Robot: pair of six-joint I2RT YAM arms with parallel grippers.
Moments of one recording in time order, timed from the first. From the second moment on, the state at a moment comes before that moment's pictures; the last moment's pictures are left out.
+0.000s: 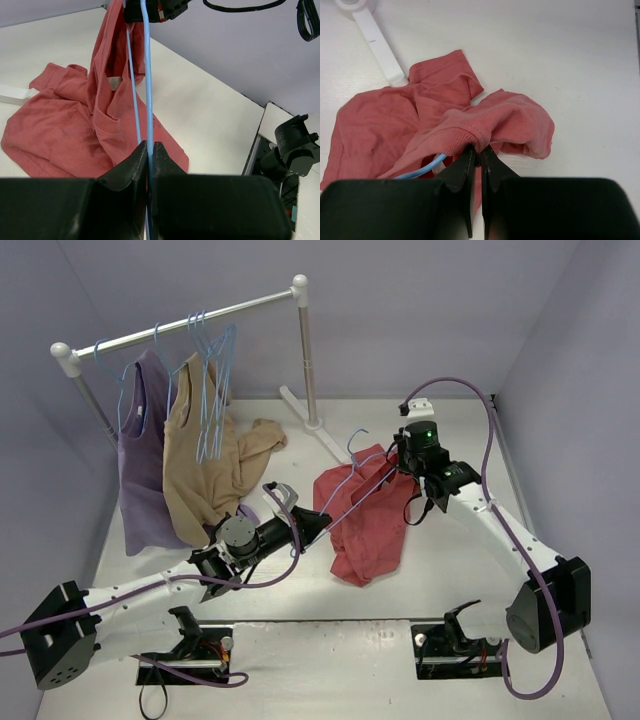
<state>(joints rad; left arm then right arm) -0.93 1.03 0.48 0.59 0.07 -0.30 0.41 1.31 1.05 -0.31 0.34 0.10</state>
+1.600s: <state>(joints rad) -0.89 1.09 0.62 0.67 0.26 -0.28 0.62 1.15 1.35 -0.54 -0.19 -0.11</state>
